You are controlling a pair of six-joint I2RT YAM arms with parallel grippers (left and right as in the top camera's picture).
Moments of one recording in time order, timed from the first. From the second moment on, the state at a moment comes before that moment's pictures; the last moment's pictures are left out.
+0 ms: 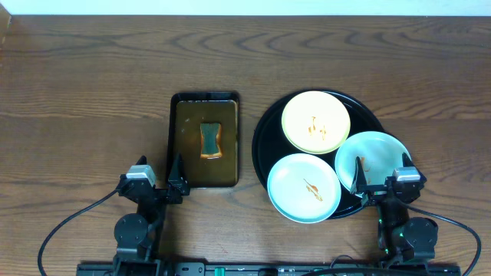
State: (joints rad) left arm -0.07 0.01 0.01 -0.11 -0.01 -0.24; right arm 0.04 0.01 0.01 -0.07 -0.03 -0.02
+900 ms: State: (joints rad) left arm -0.07 0.01 0.01 -0.11 -0.01 -0.25; right arm 0.04 0.01 0.01 -0.07 -0.01 -0.02
